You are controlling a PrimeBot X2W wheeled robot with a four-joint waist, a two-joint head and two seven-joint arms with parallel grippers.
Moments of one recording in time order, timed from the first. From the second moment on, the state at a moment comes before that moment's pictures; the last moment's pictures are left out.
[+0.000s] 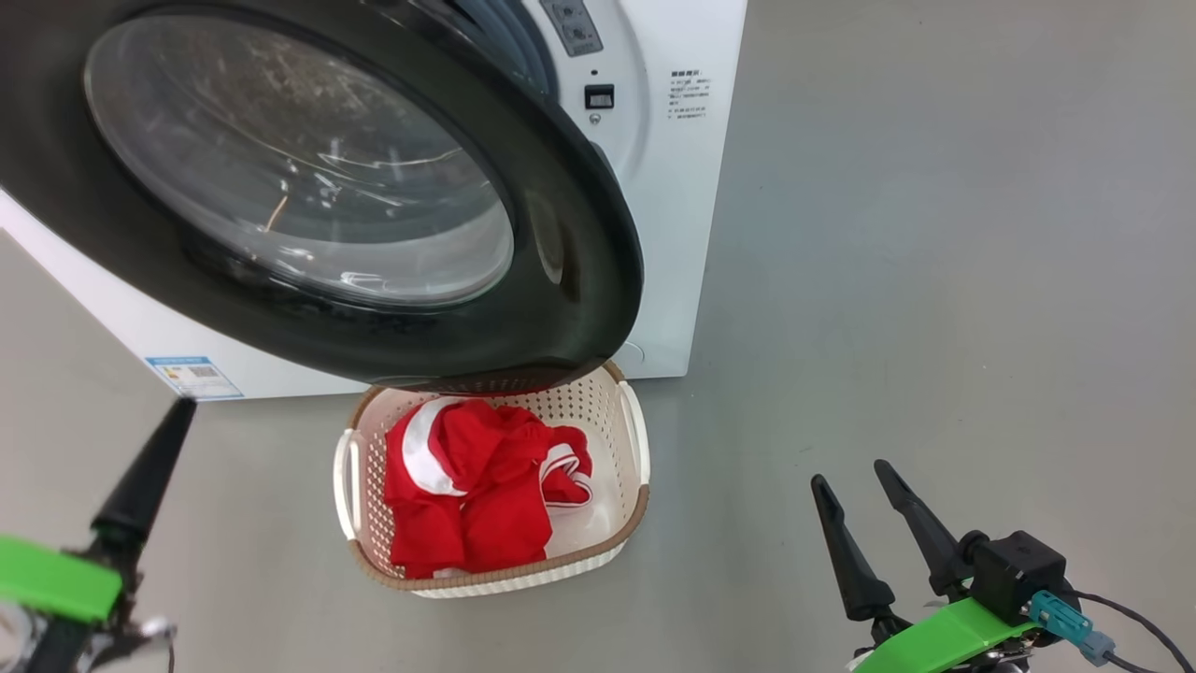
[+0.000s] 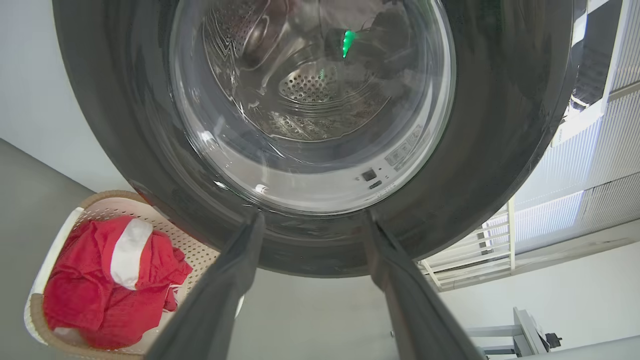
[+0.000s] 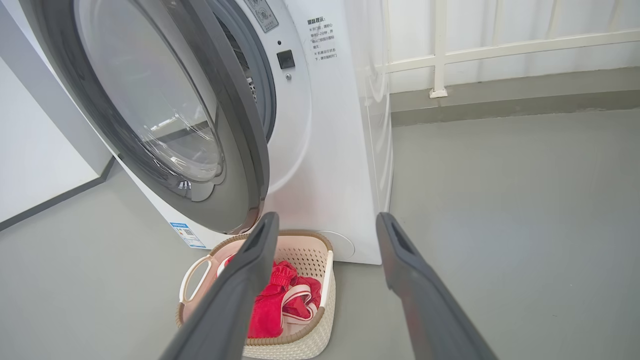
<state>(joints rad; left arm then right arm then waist) -0.18 0.42 -0.11 0.12 -1.55 -0.13 0.25 -0.06 -0.06 0.12 0.19 0.26 0.13 -0.26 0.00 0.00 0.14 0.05</state>
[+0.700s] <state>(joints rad) 0.03 0.48 -0.30 0.22 -1.33 -0.13 -0.21 -0.03 -0.07 0.08 0.18 0.26 0.13 -0.26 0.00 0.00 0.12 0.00</state>
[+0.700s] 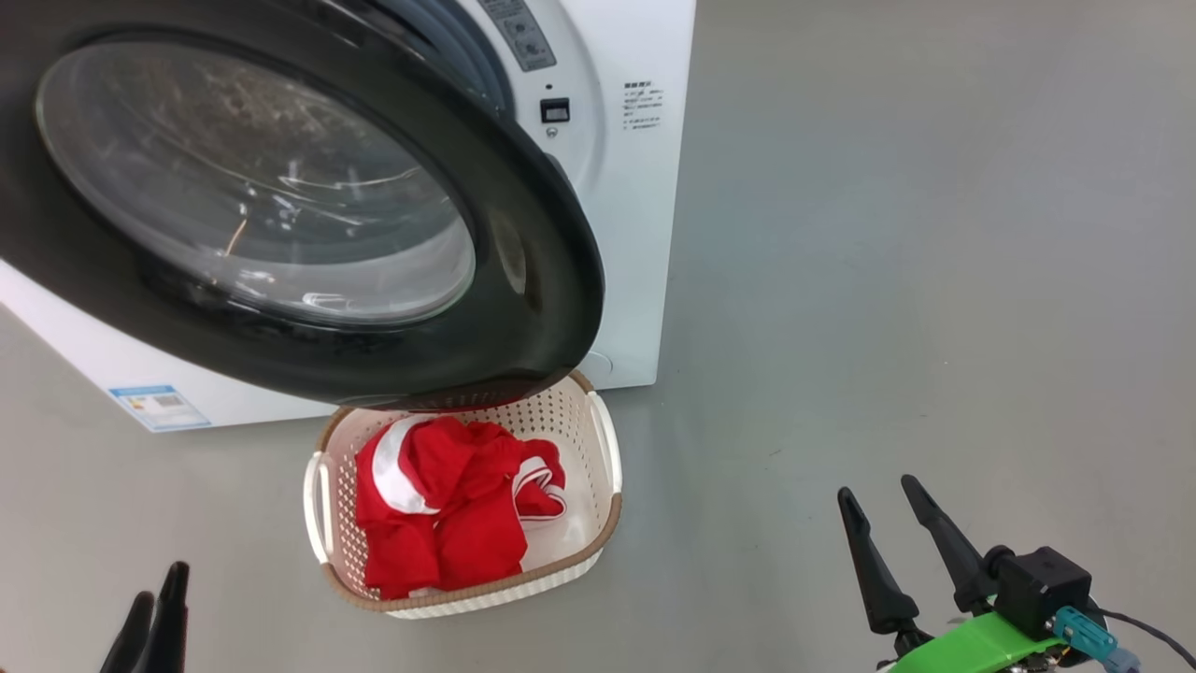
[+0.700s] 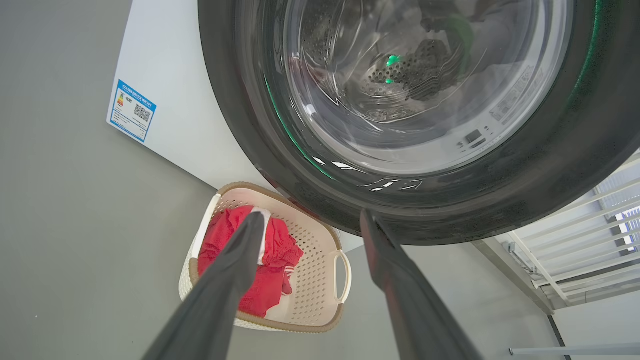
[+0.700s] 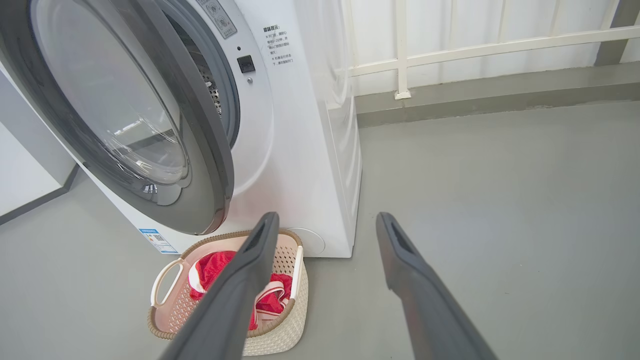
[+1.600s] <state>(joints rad) 0.14 0.19 0.05 0.20 -0.49 -0.13 -0.25 0.03 -0.10 0.06 0.16 0.26 0.13 -0.26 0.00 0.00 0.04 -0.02</state>
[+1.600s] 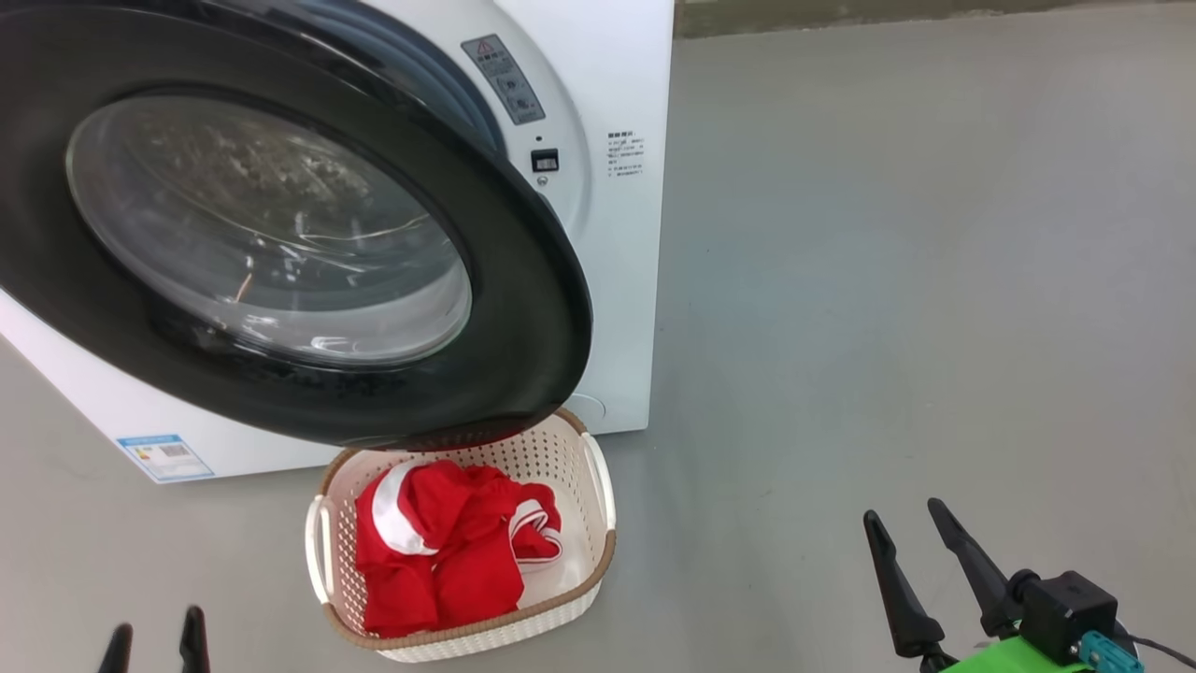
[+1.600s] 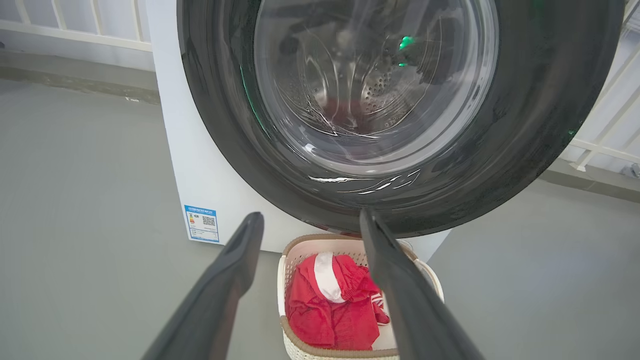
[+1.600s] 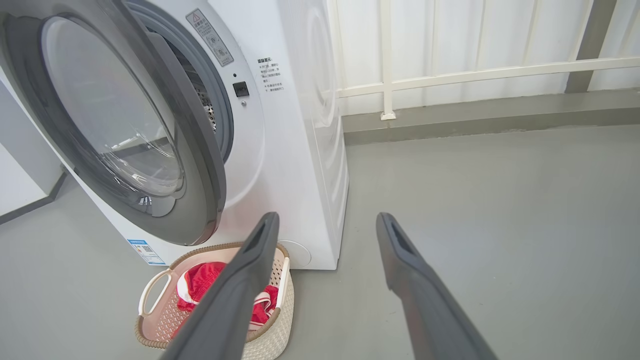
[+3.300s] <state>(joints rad) 0.08 0.07 0.03 0.17 -0.33 -0.13 -0.25 -0.22 -0.10 0.22 0.20 0.26 0.13 -0.26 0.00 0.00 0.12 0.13</state>
